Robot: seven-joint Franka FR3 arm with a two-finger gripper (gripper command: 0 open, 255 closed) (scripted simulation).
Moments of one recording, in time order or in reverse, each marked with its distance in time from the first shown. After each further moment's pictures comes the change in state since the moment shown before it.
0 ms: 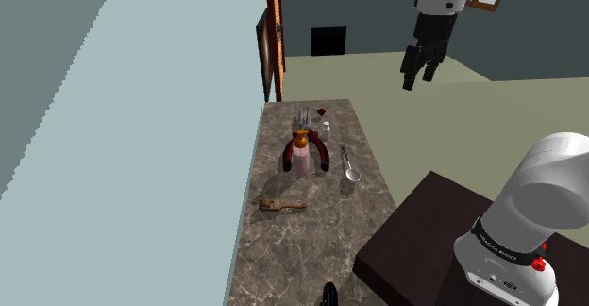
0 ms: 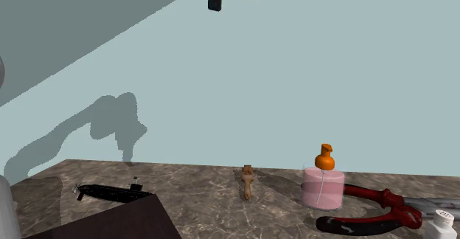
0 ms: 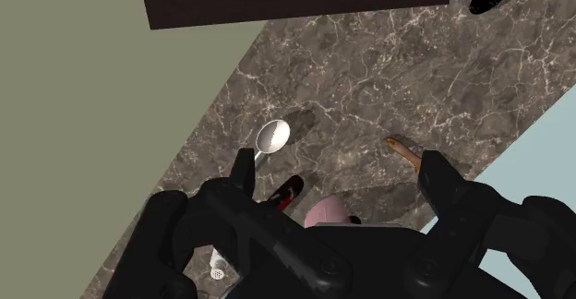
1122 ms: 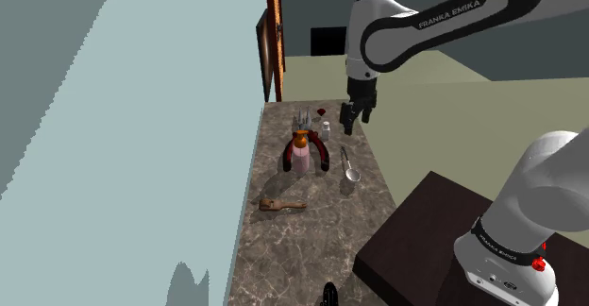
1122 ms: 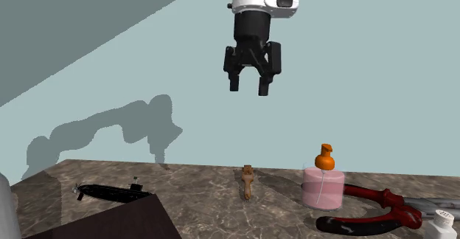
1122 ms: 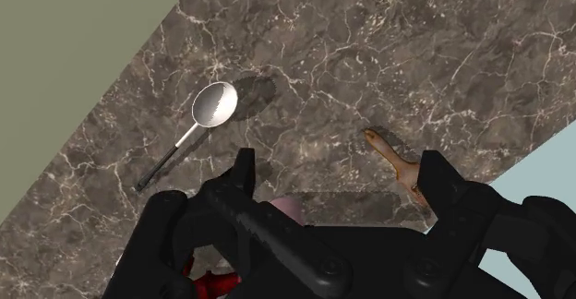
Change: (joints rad) arm 0.085 0.406 0.112 -0.062 0.036 0.450 0.020
